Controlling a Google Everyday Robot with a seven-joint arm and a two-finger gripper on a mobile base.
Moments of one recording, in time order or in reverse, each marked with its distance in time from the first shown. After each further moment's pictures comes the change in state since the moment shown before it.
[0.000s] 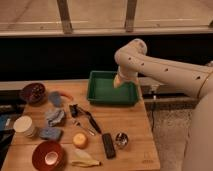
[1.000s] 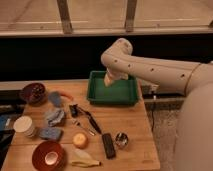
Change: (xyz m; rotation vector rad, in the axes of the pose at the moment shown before) arm -0.043 0.067 -0.003 0.038 -0.084 -0.208
